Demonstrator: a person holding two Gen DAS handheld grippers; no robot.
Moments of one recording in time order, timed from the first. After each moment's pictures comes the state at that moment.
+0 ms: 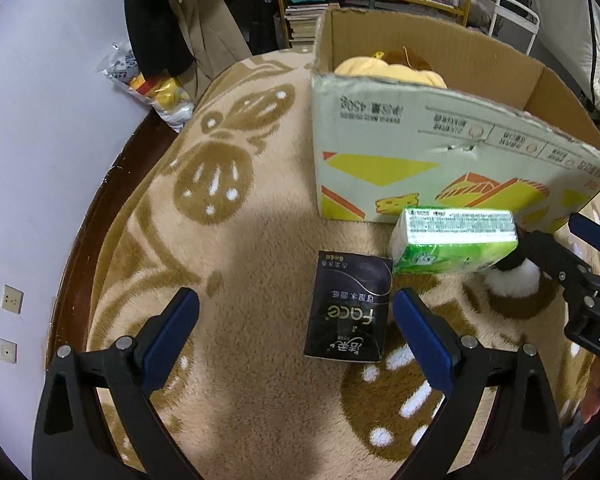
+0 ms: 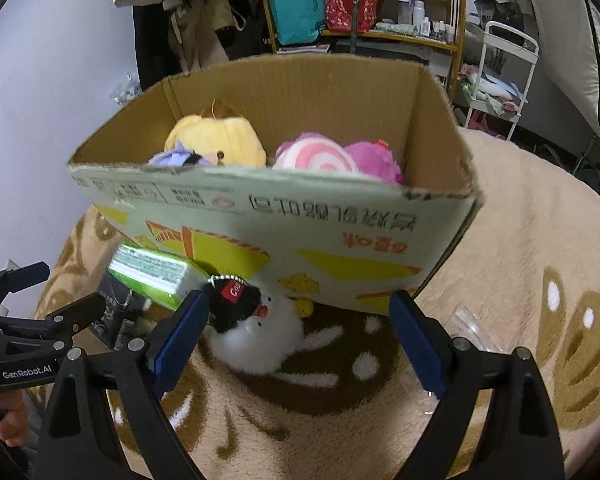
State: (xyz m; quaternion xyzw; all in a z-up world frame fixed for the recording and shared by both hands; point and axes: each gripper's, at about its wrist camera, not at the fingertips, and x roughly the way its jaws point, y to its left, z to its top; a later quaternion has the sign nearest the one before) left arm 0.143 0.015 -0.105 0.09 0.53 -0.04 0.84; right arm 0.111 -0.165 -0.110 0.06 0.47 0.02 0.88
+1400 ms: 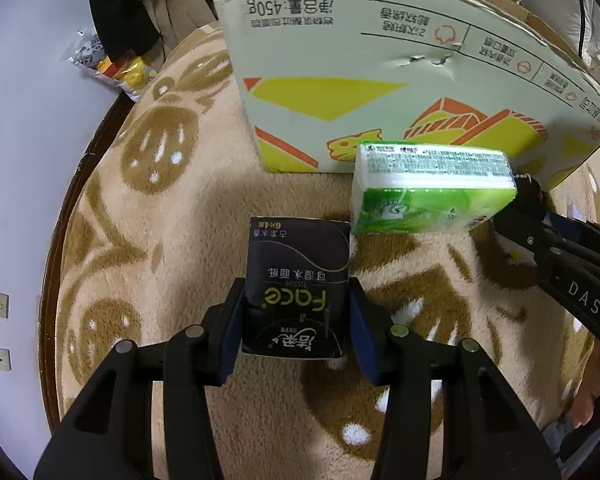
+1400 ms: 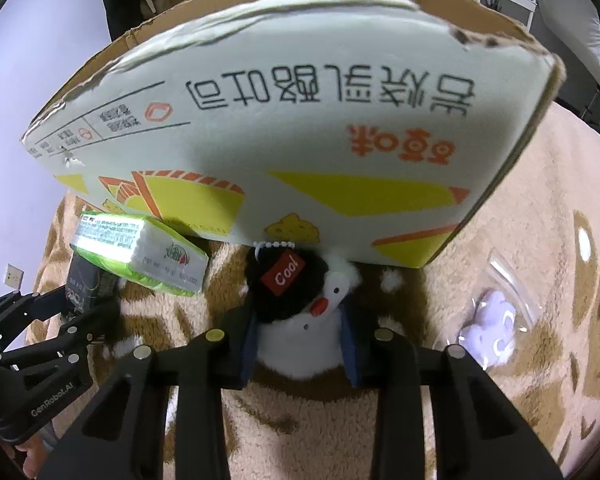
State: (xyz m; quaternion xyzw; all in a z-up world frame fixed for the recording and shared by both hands) left arm 0.138 -0.005 -0.135 0.10 0.57 -0.07 0.81; right arm 0.122 -0.171 -0.142 0.10 0.54 0.00 0.84
